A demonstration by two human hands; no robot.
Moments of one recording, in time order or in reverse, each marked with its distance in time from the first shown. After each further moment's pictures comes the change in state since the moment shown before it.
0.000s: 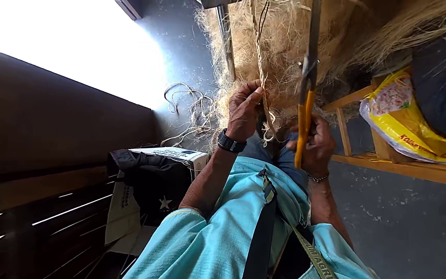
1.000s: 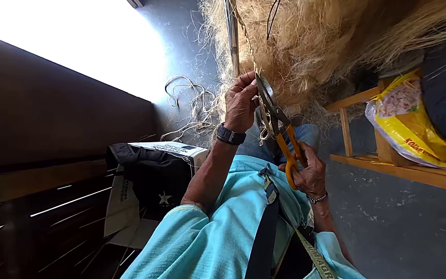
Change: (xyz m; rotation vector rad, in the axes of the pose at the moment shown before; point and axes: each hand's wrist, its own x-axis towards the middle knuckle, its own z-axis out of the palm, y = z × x) left_hand 0.017 0.003 -0.014 -0.100 0.194 -0.020; right_hand -0.063 0.011 -0.002 -0.241 -0.135 0.177
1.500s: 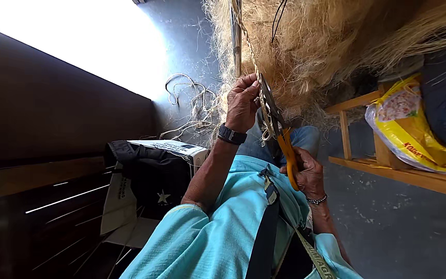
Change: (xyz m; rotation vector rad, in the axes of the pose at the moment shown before) left_hand 0.003 -0.002 -0.008 -0.045 0.007 -0.032; right_hand -0.003 -0.002 0.003 0.365 -0.109 0.140
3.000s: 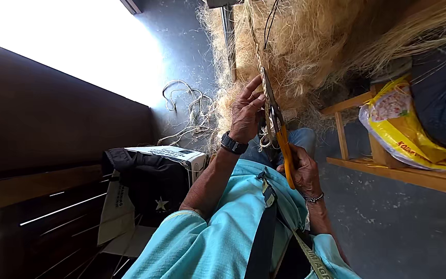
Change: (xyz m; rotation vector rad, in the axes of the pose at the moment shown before) left_hand -0.013 -0.016 0.005 0.102 -0.195 -0.007; right_hand 0.011 -0.005 0.001 0.011 0.007 -0.026
